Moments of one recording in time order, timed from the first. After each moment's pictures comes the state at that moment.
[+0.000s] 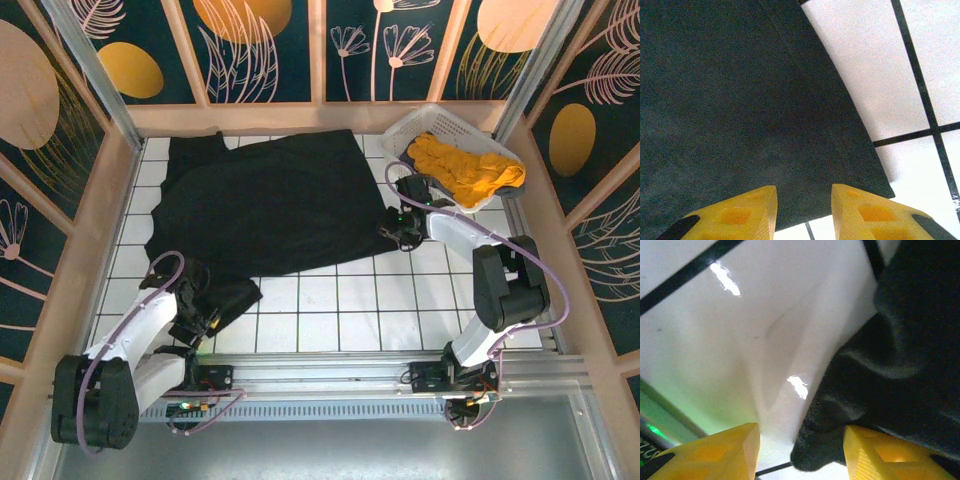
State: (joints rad) left arm -0.12 1.07 0.46 -0.97 0.10 -1.22; right arm 0.31 1.64 1.02 -0.47 -0.14 0.70
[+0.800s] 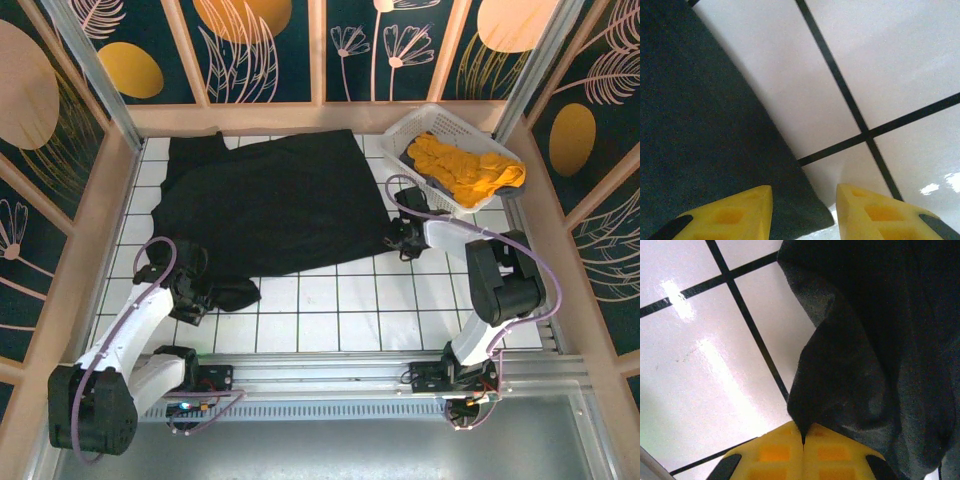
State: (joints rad) left arm -0.13 1.01 0.58 -0.95 0.01 -1.37; right arm 0.32 1.69 0.93 -0.40 -0.02 0.79
